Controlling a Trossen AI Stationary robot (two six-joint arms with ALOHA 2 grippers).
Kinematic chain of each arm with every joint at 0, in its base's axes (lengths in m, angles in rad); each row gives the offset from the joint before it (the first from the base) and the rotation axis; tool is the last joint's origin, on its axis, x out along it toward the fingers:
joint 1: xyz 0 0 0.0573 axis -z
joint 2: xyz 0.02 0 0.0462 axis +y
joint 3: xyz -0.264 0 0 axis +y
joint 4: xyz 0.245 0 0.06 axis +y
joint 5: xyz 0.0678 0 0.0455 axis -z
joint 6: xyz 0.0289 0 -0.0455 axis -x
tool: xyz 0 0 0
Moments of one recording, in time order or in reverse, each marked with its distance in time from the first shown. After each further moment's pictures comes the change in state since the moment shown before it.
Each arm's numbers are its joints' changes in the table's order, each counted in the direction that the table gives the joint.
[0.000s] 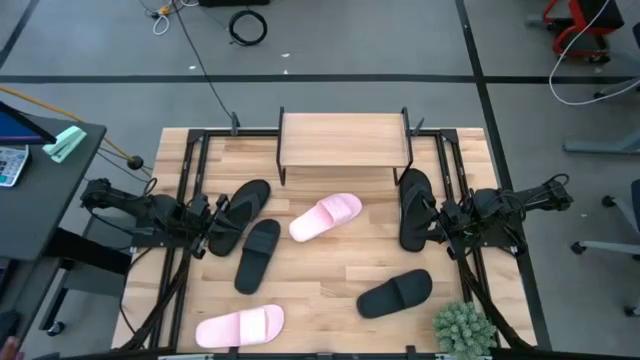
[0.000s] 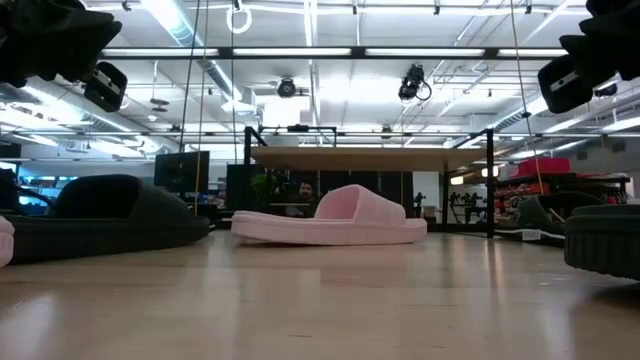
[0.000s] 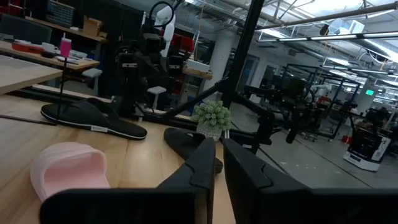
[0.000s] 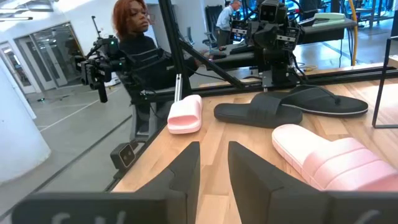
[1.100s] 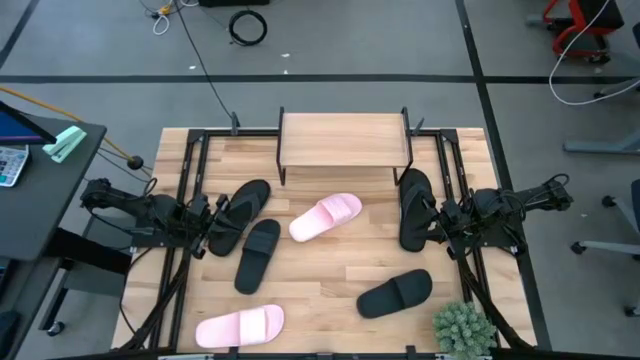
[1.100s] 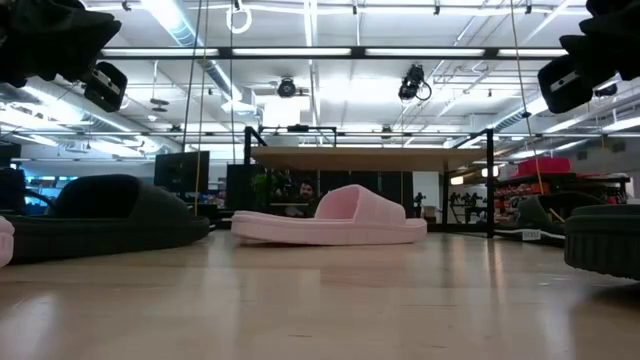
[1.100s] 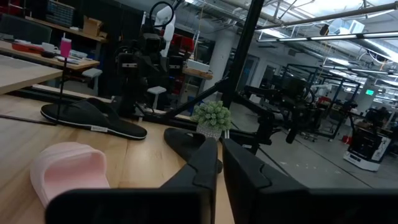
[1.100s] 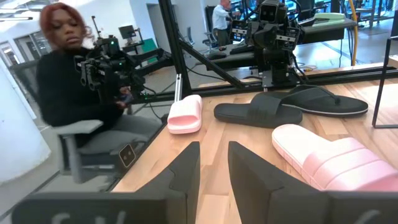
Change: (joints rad) left arm 0.000 0.000 0.000 0.000 0.000 0.001; right arm 0.000 0.000 0.000 0.000 0.000 0.000
